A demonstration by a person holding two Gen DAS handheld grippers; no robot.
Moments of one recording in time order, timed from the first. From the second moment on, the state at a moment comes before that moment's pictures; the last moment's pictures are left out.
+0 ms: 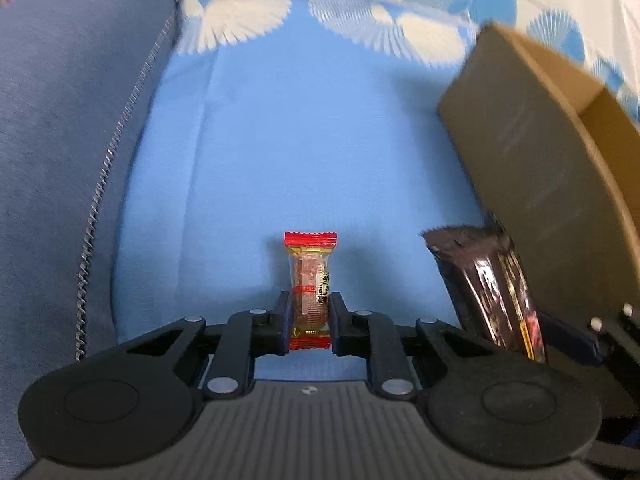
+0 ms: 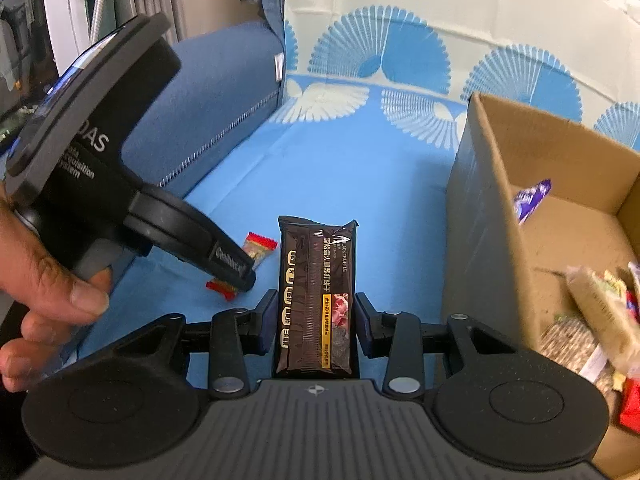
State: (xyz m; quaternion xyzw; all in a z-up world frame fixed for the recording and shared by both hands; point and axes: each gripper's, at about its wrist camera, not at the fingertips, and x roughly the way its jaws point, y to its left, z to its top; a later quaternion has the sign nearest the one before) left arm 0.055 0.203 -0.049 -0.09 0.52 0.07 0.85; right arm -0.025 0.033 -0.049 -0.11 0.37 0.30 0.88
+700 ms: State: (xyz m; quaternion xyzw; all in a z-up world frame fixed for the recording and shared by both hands) left arm 0.066 0.154 0.034 -0.10 0.35 0.08 0.93; right arm -0.029 -0.052 0.031 -0.04 0.17 0.26 0.95
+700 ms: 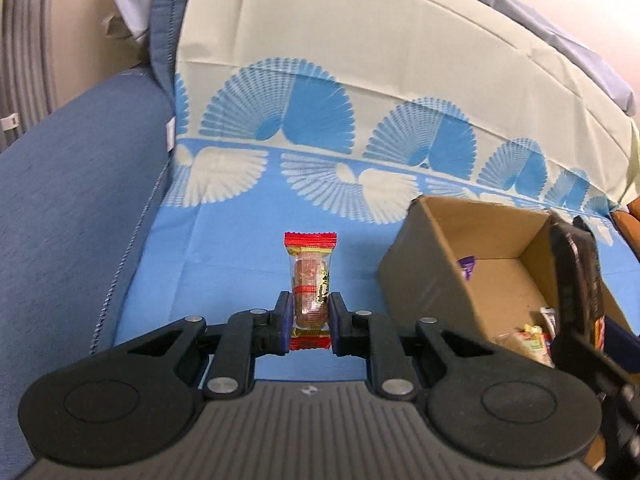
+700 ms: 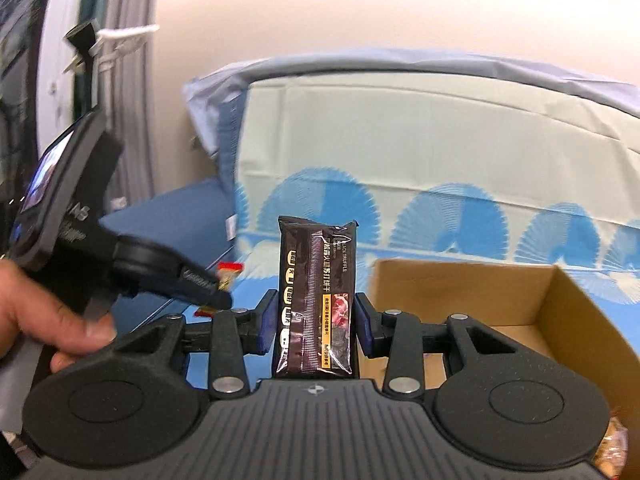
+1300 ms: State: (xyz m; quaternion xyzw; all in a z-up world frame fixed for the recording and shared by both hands) left arm 0.072 0.073 0.055 -0.08 0.27 -0.02 0.96; right arm -0.007 -0.128 0.027 -0.02 0.18 0.15 0.97
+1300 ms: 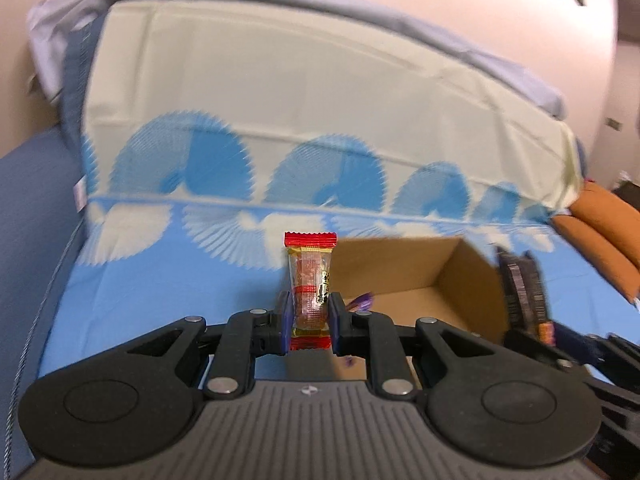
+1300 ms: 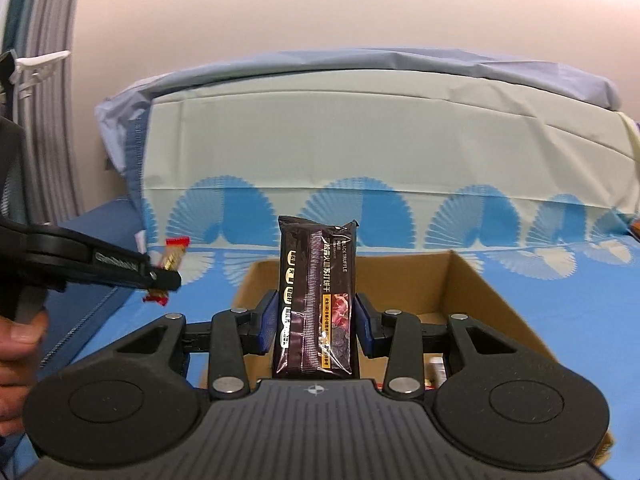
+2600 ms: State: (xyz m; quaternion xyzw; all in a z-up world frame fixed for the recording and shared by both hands) left arm 0.050 0.010 0.063 -0.03 0.17 -0.13 0.98; right arm -0.004 -0.160 0.025 0.01 0.15 0.08 0.98
